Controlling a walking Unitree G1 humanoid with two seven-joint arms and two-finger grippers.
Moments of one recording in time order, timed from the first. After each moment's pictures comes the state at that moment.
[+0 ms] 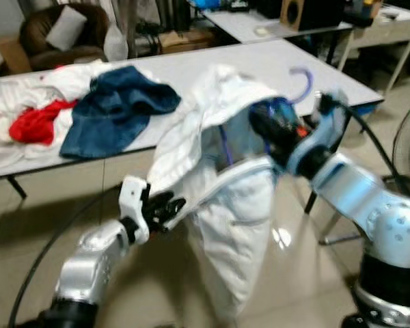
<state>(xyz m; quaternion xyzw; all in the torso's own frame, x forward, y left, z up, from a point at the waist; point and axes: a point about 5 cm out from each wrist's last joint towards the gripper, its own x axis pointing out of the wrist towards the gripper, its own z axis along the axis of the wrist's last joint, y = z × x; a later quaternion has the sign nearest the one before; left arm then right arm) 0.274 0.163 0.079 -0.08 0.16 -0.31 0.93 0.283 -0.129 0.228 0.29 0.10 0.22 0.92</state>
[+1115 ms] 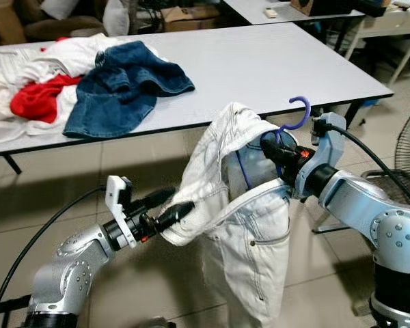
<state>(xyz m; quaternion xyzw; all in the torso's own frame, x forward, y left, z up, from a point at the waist) 0.247 0.169 0.101 -0.22 0.09 -0.41 0.88 0.283 -0.150 0.191 0.21 0.18 0.19 0.94</state>
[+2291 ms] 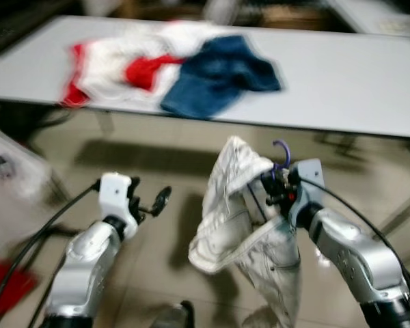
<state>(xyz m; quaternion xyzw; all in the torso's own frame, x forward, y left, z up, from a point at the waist) 0.266 0.173 0.089 -0.02 0.10 -0.18 0.98 0.277 -0.156 0.109 0.03 0.17 0.19 0.97</state>
